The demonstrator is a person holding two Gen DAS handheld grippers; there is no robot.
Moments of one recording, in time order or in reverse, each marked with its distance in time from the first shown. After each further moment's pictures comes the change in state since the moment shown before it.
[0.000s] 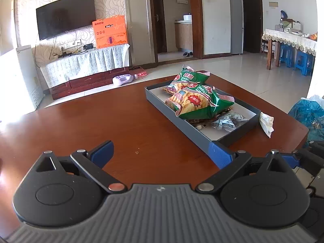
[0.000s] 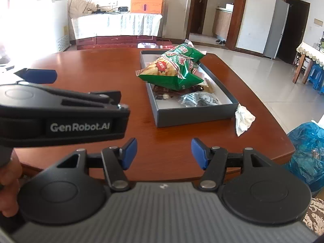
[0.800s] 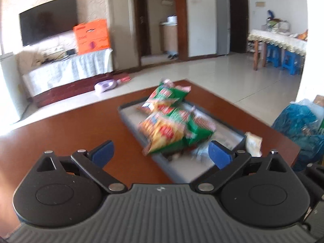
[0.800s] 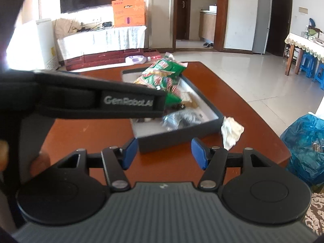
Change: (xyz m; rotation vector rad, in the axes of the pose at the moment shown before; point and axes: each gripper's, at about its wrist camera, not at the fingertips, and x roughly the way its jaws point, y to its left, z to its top) left arm 0.049 -0.039 0.050 0.037 -0.010 -0.063; right arm 0.004 -0.030 0.021 0.115 -0.053 -0.024
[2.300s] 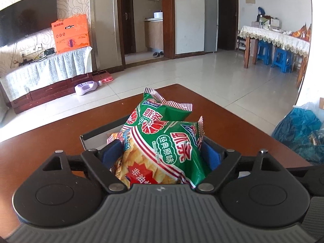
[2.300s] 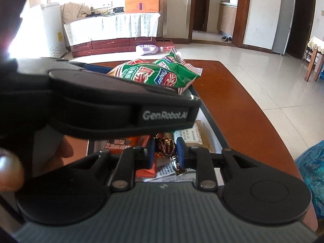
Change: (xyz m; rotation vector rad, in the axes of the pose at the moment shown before) left arm 0.206 -0.011 0.067 0.022 0.011 -0.110; right arm 0.142 -0.024 0.068 -0.071 0.069 0.082
